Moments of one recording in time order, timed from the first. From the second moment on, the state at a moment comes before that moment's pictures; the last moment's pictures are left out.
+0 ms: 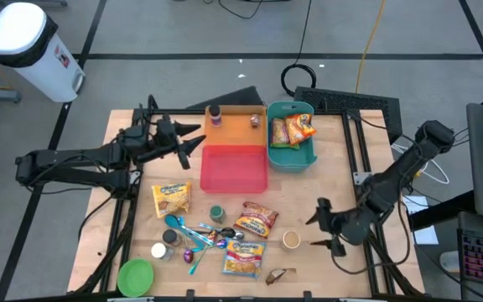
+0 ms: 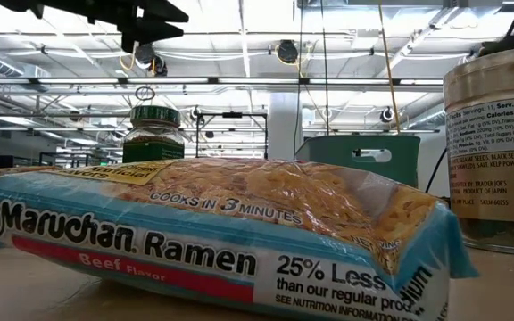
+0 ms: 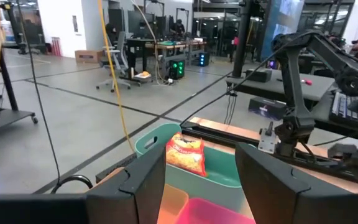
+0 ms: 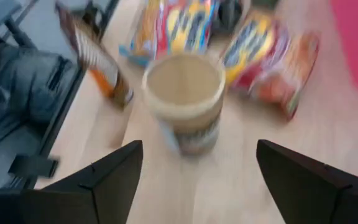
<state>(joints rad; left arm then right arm) 0.18 0.83 0.63 0.21 -0.24 -0.07 0.80 1.05 0.58 -0.29 0.36 0.59</state>
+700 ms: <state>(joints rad) 0.18 0.83 0.63 0.21 -0.26 -0.16 0.85 1.53 0.31 0.53 0.53 0.57</state>
